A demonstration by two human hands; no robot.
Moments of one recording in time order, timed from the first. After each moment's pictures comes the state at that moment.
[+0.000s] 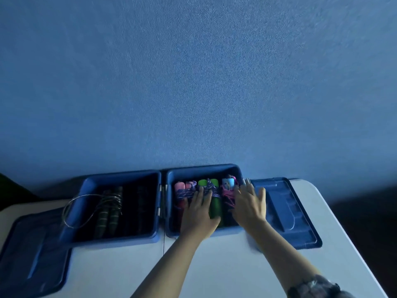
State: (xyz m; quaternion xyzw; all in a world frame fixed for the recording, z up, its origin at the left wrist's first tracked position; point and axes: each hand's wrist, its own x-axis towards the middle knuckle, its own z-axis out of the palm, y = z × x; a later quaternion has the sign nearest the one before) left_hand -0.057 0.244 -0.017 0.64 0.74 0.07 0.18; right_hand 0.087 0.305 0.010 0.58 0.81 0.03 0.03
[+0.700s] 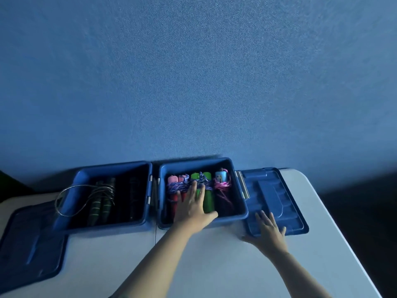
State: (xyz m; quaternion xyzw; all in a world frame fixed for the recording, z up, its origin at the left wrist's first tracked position) left_hand -0.039 0.233 -0.010 0.64 0.74 0.00 0.21; right_hand 0.209 0.252 -0.082 0.66 0.72 -0.23 0.05
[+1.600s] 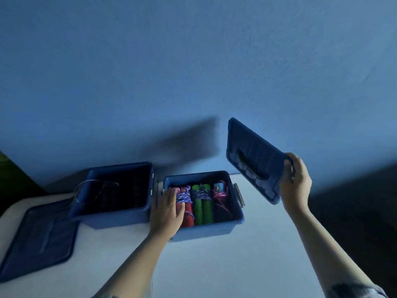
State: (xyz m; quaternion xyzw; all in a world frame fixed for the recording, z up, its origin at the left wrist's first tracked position) left_hand -0.062 0.149 0.014 0.62 0.76 0.17 0.05; right_hand 0.235 0.236 0.121 0.57 0.59 -0.11 -0.56
